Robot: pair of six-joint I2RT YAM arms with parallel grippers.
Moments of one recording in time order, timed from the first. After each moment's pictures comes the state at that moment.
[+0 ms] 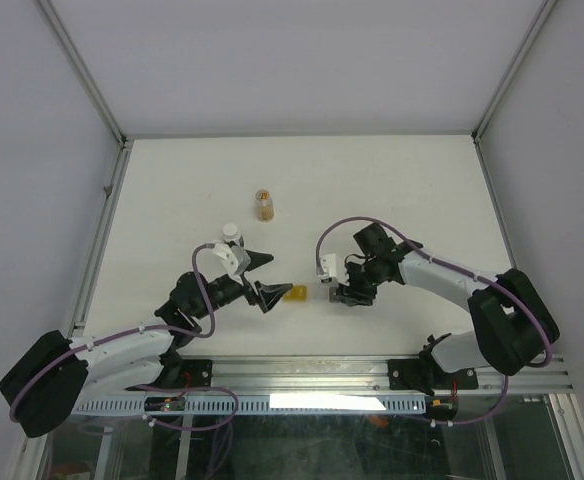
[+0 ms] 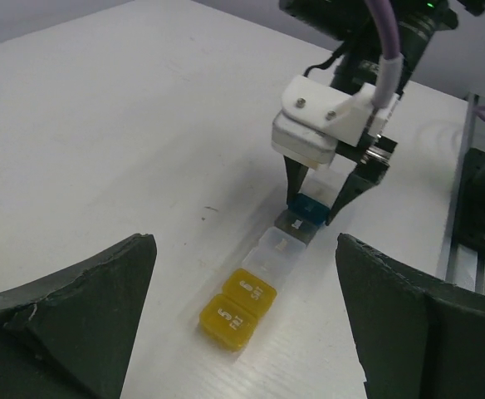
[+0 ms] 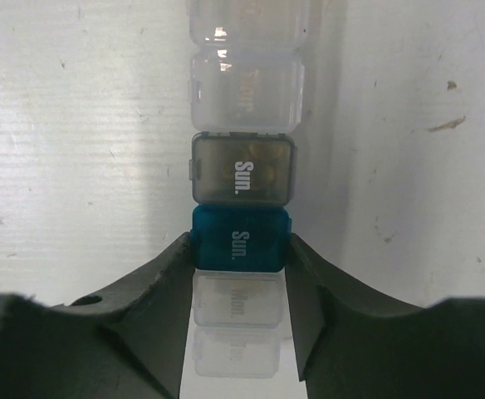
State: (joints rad) left arm -0.78 0.94 0.16 0.82 0.20 -0.15; right arm 0.60 1.39 0.70 -0.53 -0.46 -0.91
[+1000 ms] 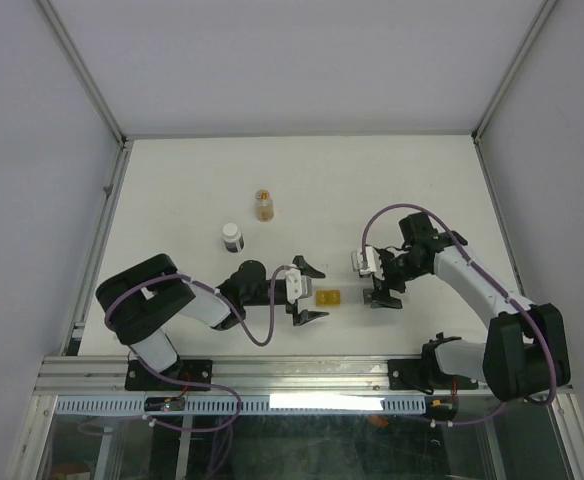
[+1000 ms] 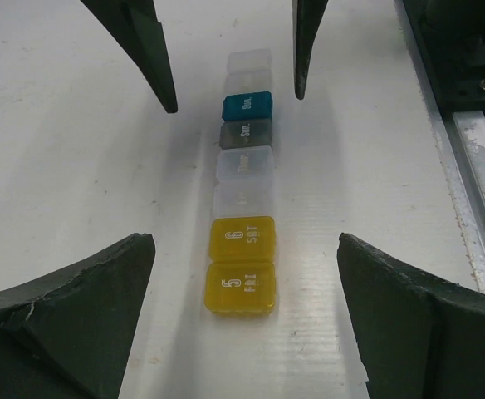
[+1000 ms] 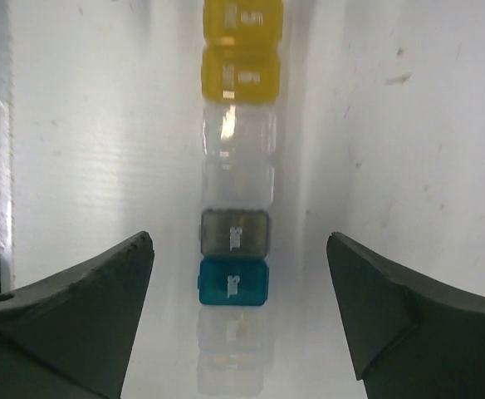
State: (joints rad) left arm -0.94 1.64 0.38 1.12 0.53 0.26; right arm 0.27 1.25 0.73 -0.88 -0.66 -1.37
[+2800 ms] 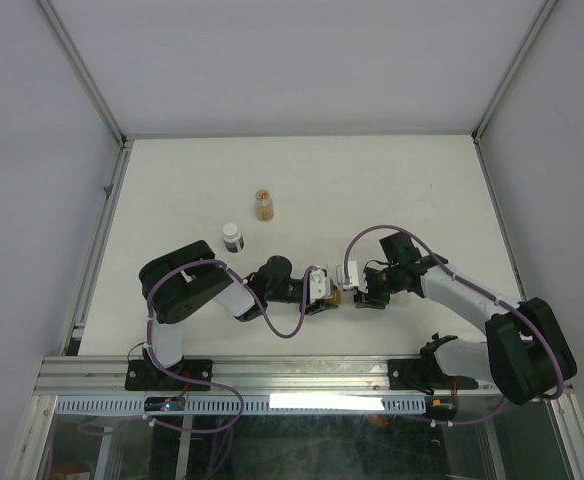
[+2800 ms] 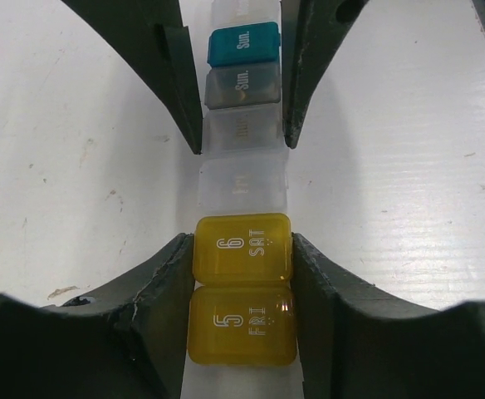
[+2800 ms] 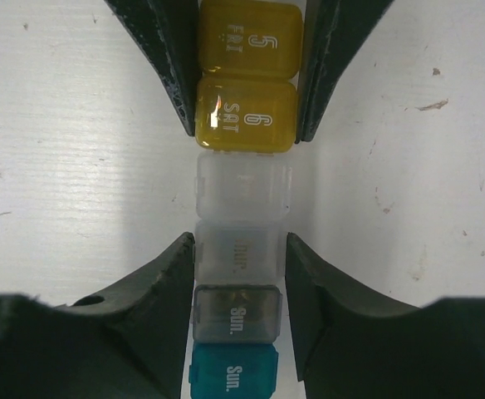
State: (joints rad) left arm -0.96 1.93 0.58 1.05 0.54 0.34; right arm 0.44 1.22 0.54 -0.49 -0.64 -1.12
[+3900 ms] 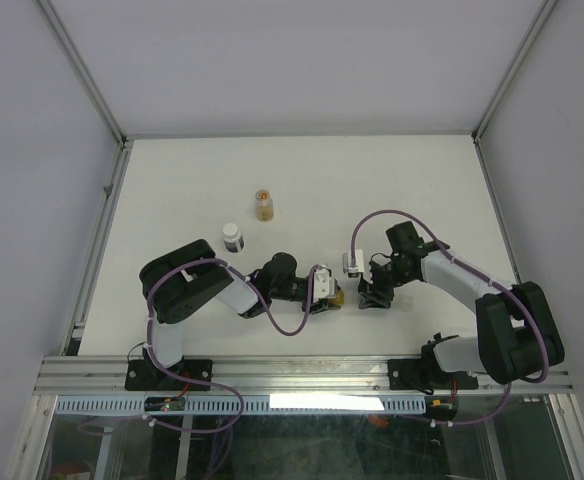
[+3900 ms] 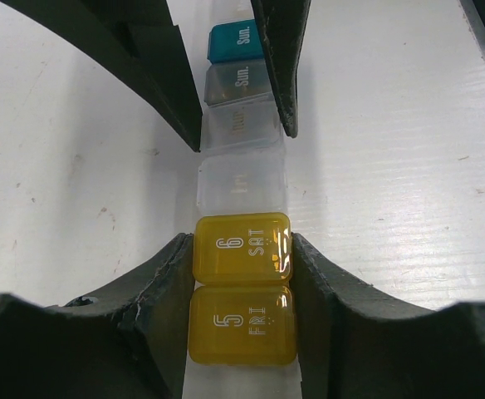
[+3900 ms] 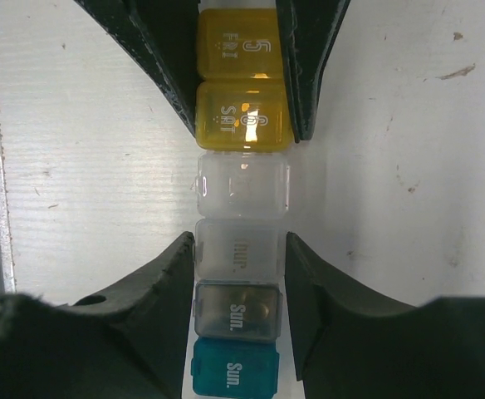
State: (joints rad) left arm -0.96 1.93 0.63 0.97 0.59 0.37; right arm 0.34 1.32 0.63 -0.64 -0.75 -1.13
